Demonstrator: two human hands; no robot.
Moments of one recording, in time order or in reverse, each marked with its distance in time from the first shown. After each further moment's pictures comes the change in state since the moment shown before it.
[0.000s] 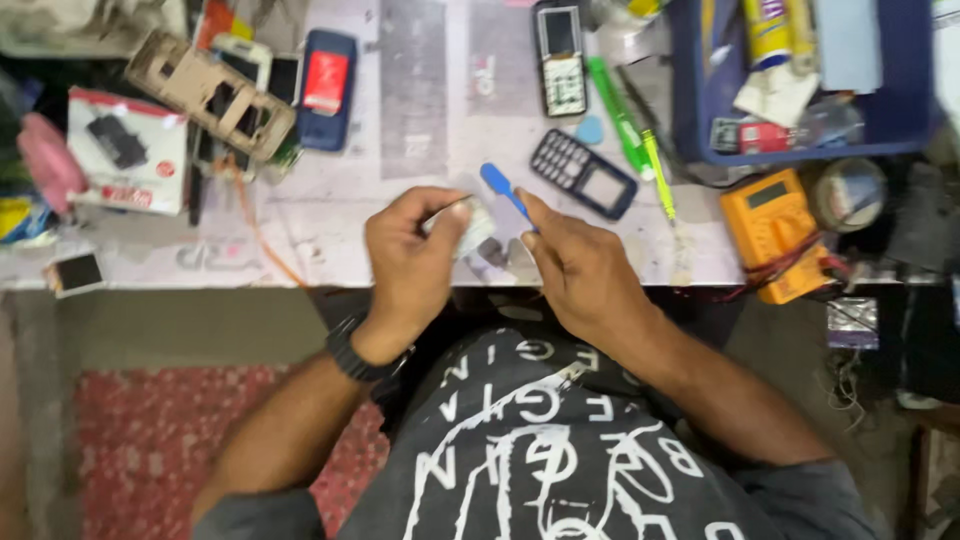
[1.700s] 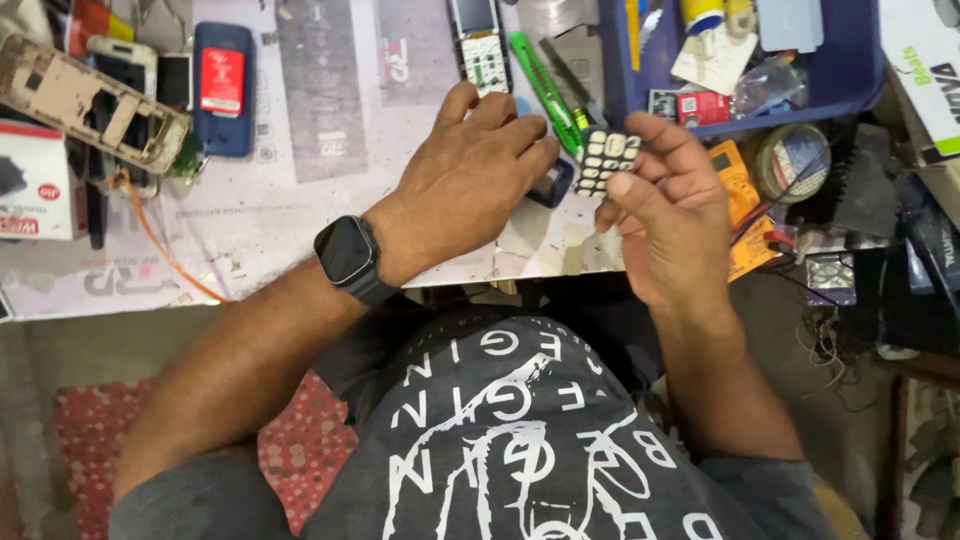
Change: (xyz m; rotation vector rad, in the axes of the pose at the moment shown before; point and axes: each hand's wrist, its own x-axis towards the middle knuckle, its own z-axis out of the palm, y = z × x) left_hand 0.073 0.035 0.088 0.947 -0.648 0.899; right_hand -0.020 0.091 -0.070 1.133 0.378 0.187
